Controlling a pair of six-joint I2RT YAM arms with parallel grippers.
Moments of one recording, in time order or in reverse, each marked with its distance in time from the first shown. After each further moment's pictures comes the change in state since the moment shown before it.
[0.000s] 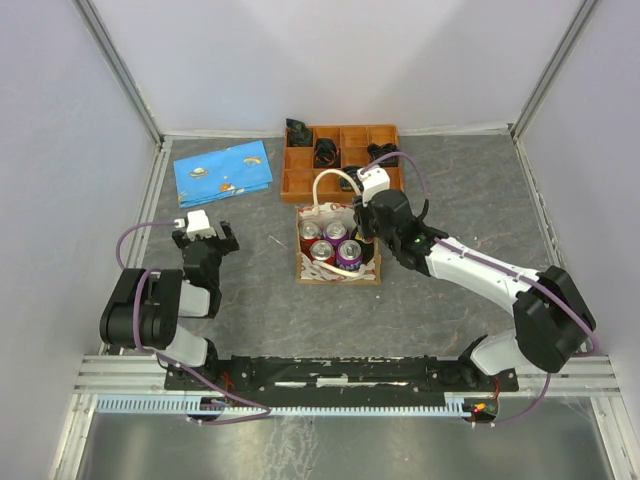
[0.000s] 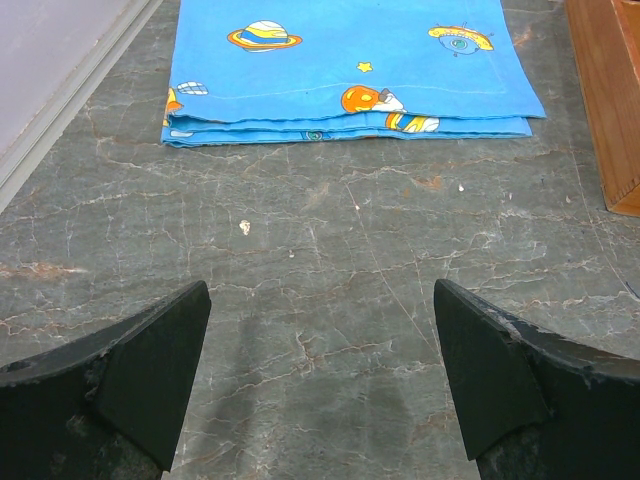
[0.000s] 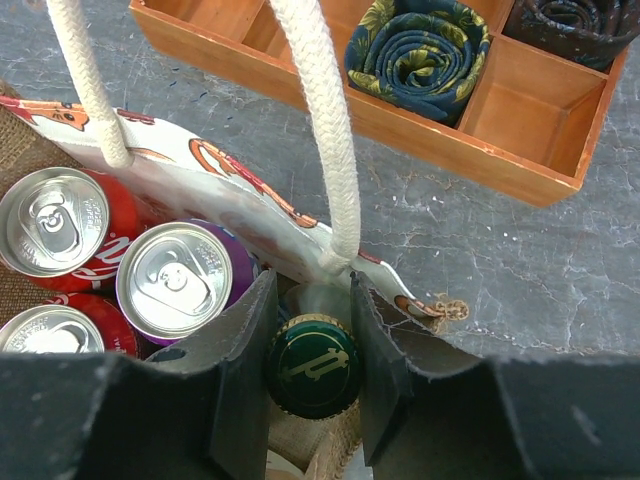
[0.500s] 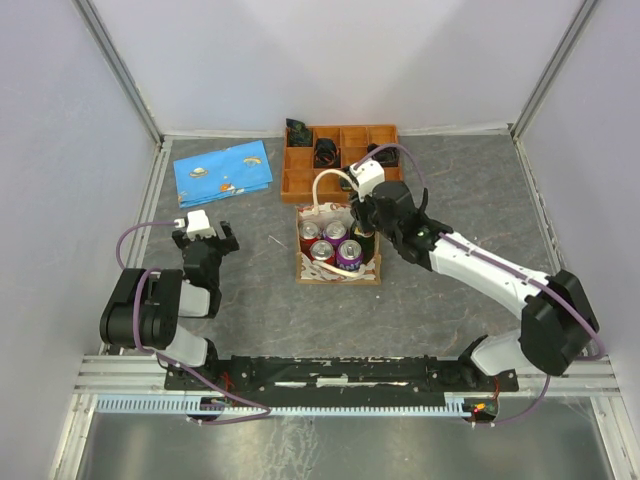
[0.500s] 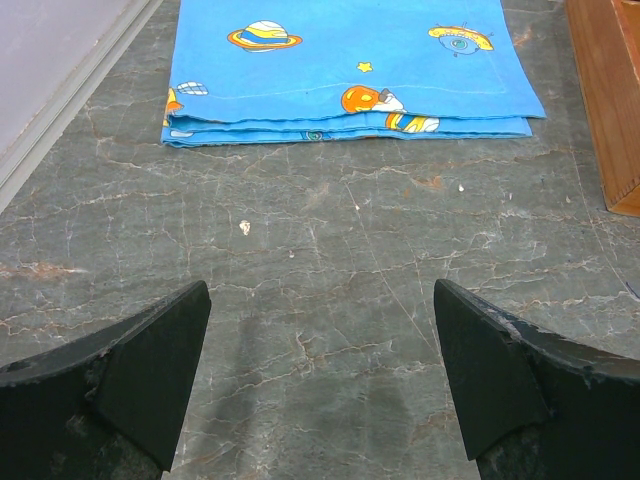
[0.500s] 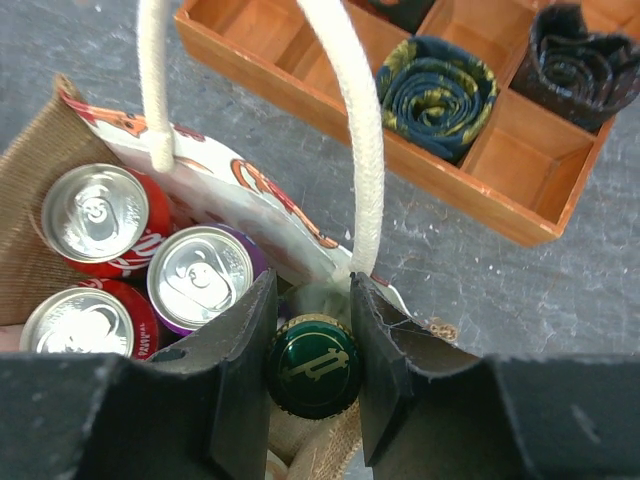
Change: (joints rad) left arm 0.000 0.000 0.000 0.000 0.000 0.000; right arm 0.000 -0.008 0.082 -0.083 -0.061 -0.098
